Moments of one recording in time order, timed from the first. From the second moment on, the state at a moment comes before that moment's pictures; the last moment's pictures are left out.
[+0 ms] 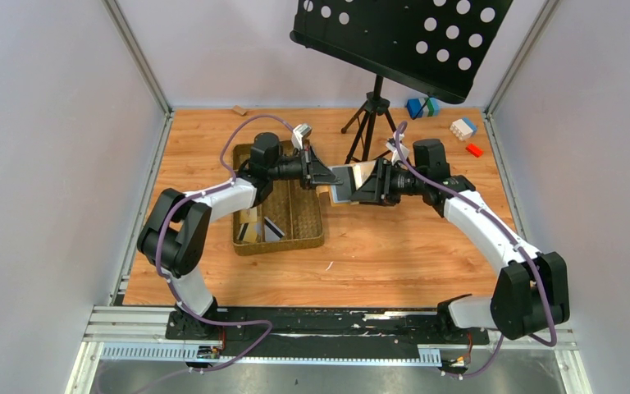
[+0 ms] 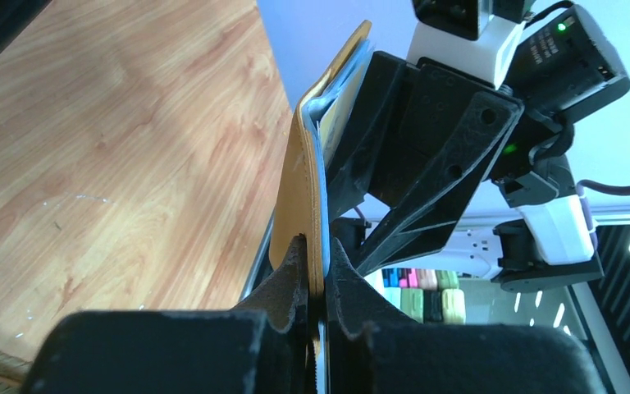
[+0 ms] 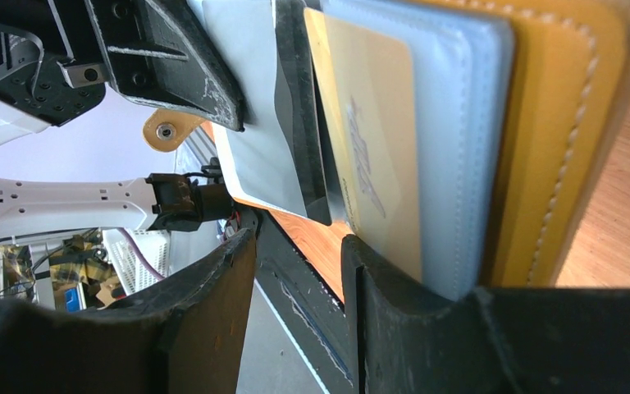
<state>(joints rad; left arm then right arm) -0.48 1.74 1.03 0.51 0.93 -1.12 0.30 1.33 0.99 -0.33 -0.76 0.57</state>
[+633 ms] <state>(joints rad) -0.48 1.74 1.00 0.66 0.92 -1.23 0.29 1.36 0.99 -0.33 -0.83 0.57</state>
